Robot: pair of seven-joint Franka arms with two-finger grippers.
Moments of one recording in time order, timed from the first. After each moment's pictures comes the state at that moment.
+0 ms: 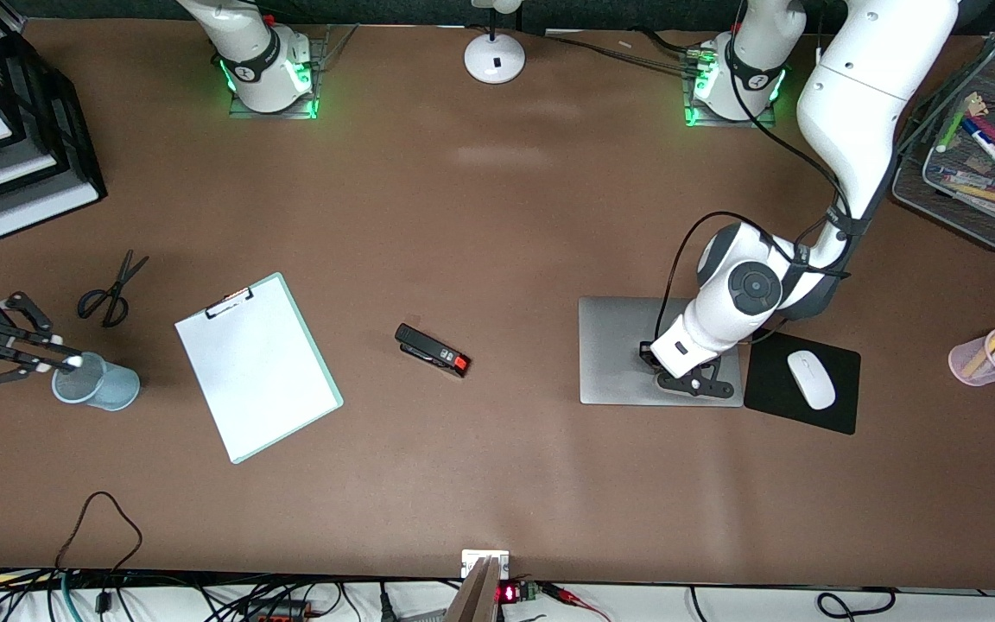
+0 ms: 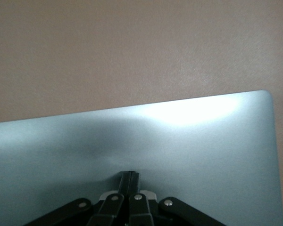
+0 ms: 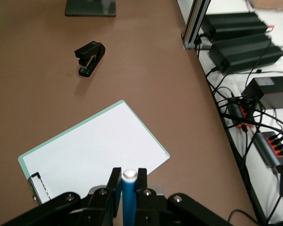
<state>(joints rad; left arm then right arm) -0.01 0.68 -0.32 -1.82 0.19 2.55 -0.30 -0.28 0.51 -0.08 -1.39 0.74 1.74 -2.03</state>
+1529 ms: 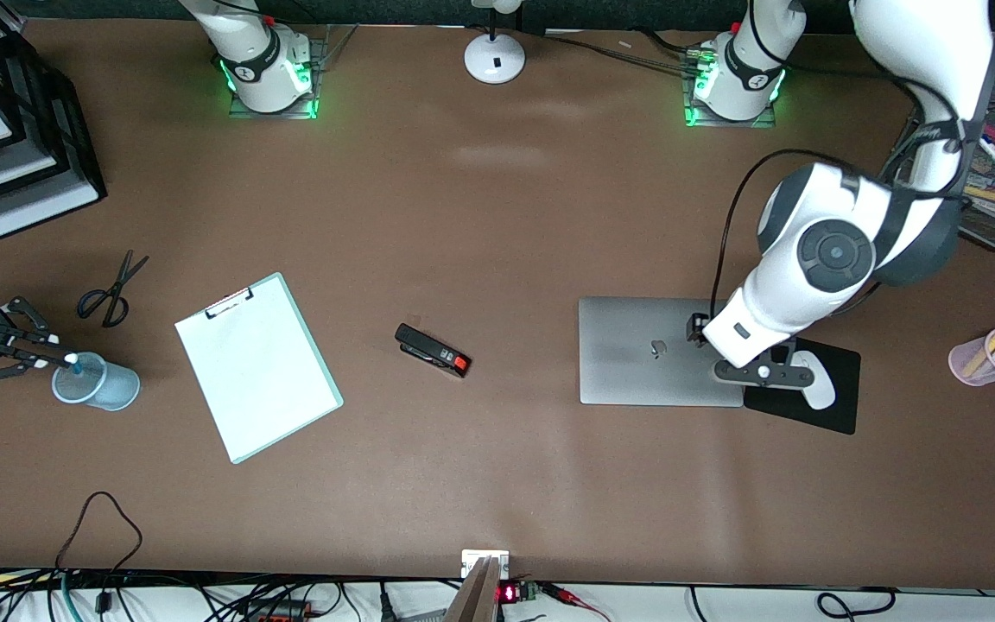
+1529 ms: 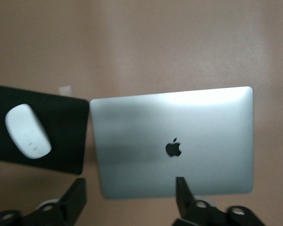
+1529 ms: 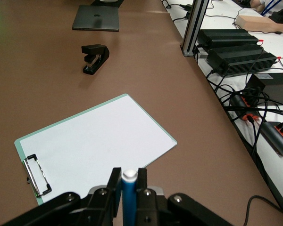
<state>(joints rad) 0.00 0.42 -0.32 -1.58 0.19 1.91 -0.30 -0.42 0.66 -0.08 -1.39 0.89 1.68 -2.25</state>
